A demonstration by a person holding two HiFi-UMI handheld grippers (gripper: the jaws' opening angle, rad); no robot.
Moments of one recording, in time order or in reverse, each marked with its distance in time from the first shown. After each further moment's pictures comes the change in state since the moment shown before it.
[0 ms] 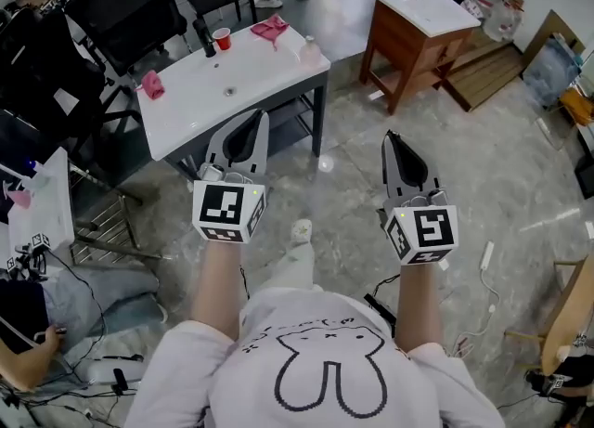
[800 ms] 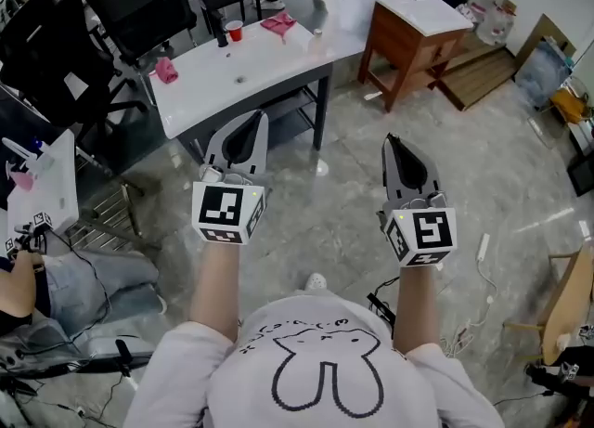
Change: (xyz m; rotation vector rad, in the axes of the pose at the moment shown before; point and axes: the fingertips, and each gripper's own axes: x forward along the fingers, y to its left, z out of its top) left arm -0.118 -0.007 0.026 -0.005 -0.040 0.006; right arm -0.086 0.081 0.029 -0.042 -0.010 -0.010
